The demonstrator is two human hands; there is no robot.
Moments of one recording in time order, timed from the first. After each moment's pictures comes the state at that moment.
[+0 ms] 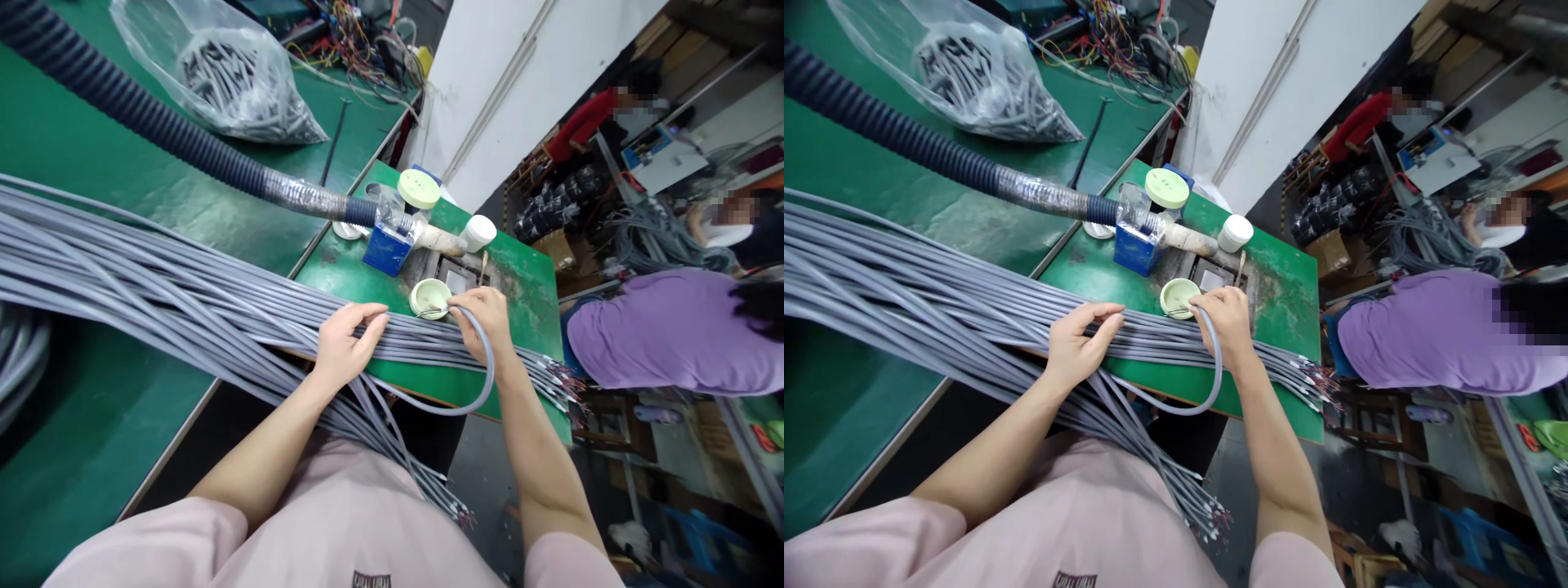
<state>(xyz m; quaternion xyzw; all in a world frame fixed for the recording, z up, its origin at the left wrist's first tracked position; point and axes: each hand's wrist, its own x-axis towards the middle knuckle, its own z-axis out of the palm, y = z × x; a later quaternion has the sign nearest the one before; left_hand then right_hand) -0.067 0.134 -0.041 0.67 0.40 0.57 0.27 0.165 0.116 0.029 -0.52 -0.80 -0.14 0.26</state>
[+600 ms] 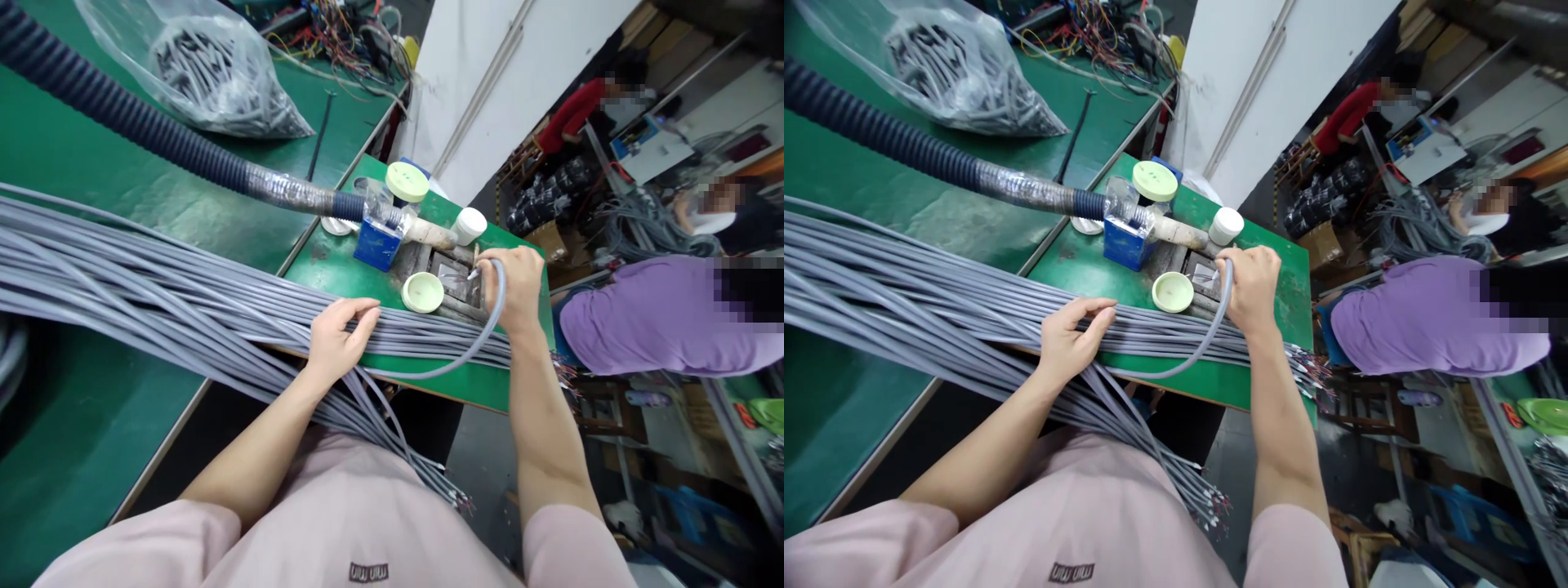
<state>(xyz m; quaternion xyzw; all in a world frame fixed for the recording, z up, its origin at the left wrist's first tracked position) -0.066 0.136 -0.044 0.68 0.39 0.57 0.26 0.186 0.136 0.069 -0.59 -0.73 -0.24 0.24</state>
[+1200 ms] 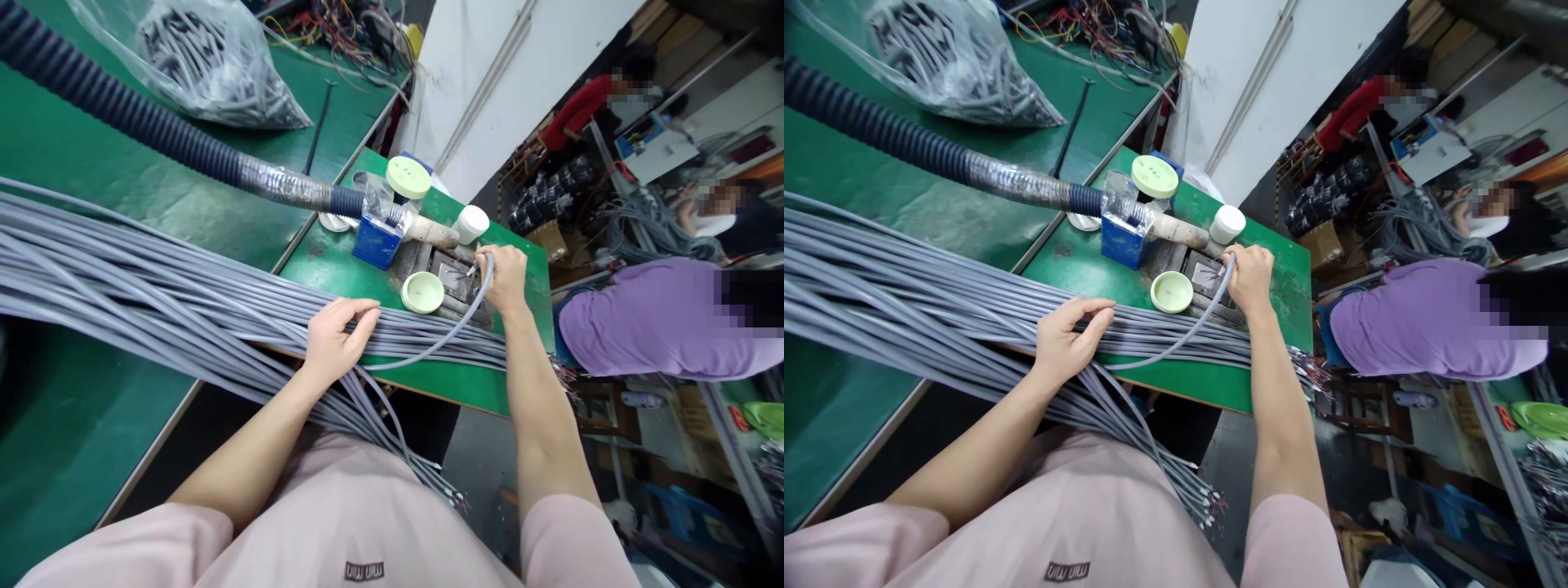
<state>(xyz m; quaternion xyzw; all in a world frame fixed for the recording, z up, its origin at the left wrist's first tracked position) -0.064 0.138 -0.042 0.69 0.39 0.56 0.25 0.238 0.186 0.032 -0.64 -0.72 -0.21 0.19</state>
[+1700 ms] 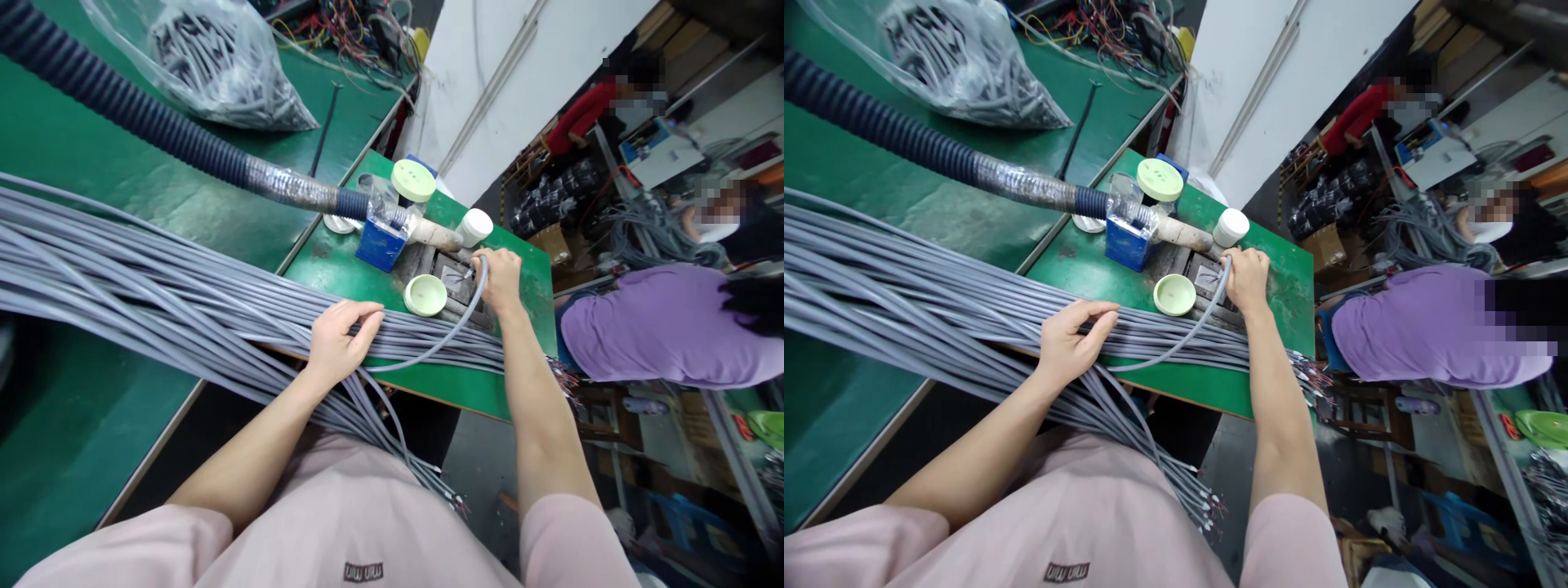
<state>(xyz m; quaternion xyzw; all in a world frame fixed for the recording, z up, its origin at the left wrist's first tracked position) -0.064 0.138 -0.042 0.70 0.39 0.55 0.23 0.237 0.199 0.023 -0.64 -0.72 -0.19 0.17</state>
